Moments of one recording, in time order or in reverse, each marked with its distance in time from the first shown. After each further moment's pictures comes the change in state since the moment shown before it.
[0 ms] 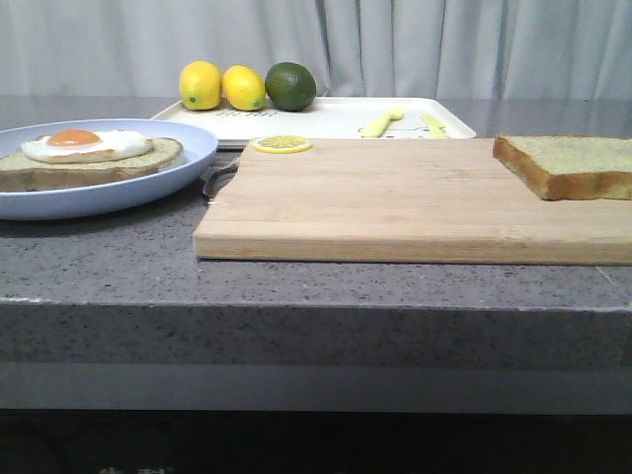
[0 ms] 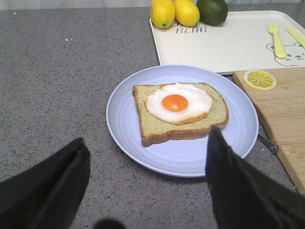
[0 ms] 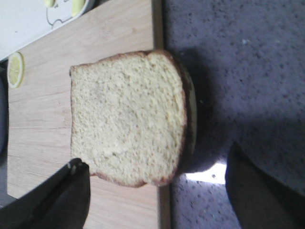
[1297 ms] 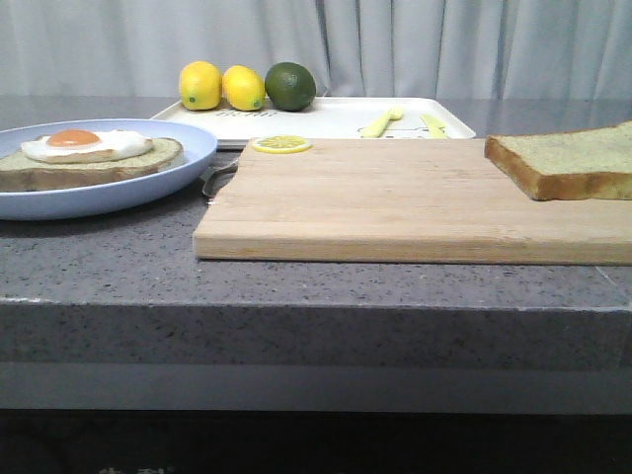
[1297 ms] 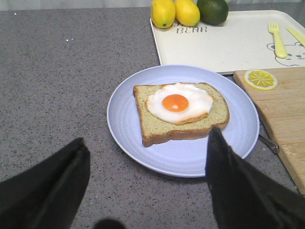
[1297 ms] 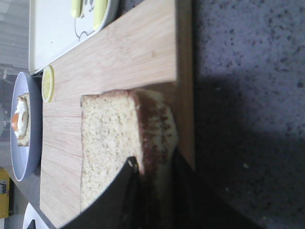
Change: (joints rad) left arm 0.000 0.000 0.000 0.004 0.000 0.000; right arm 0.091 0.184 -0.004 0.192 -0.021 -0.107
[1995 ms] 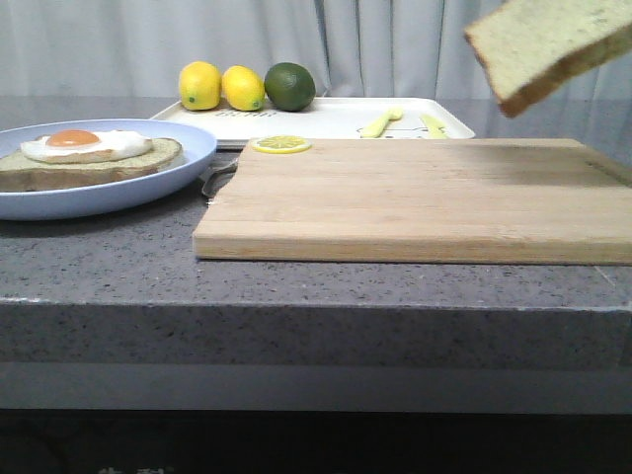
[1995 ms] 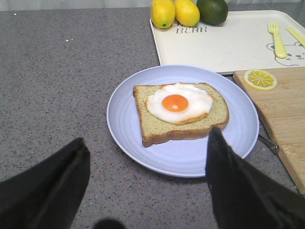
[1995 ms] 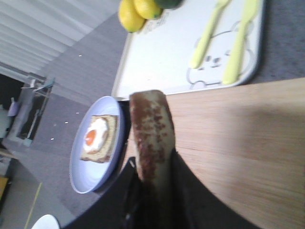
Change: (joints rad) left arm 0.000 0.000 0.000 0.001 0.000 0.001; right arm 0.103 -0.280 0.000 0.198 0.010 0.009
